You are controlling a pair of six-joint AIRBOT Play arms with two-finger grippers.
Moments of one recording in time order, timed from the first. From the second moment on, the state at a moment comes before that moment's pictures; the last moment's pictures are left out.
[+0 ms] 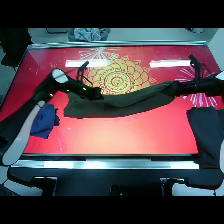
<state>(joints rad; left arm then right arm) -0.34 -1.74 1.63 0.85 -1.12 -1.44 -0.31 -1.49 1.49 -0.75 1.38 1.01</state>
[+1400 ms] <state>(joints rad) -0.15 -1.49 1.63 0.73 -1.08 -1.30 0.21 -1.52 1.50 -0.57 1.13 1.09</state>
